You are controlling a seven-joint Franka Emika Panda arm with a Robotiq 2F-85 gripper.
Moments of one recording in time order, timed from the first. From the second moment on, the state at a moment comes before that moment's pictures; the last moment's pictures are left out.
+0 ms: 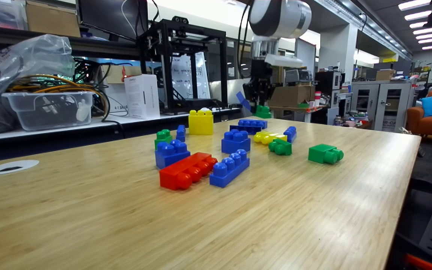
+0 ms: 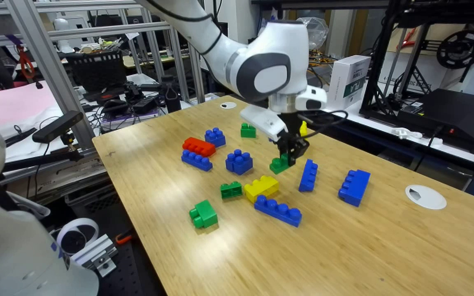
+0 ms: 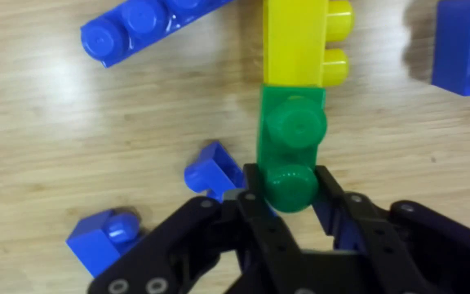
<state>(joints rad) -0.05 0.24 -0.01 -2.17 0.03 2.54 -0.06</state>
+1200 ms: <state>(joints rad) 0.08 0.13 0.13 -2.13 0.03 2.17 -0.69</state>
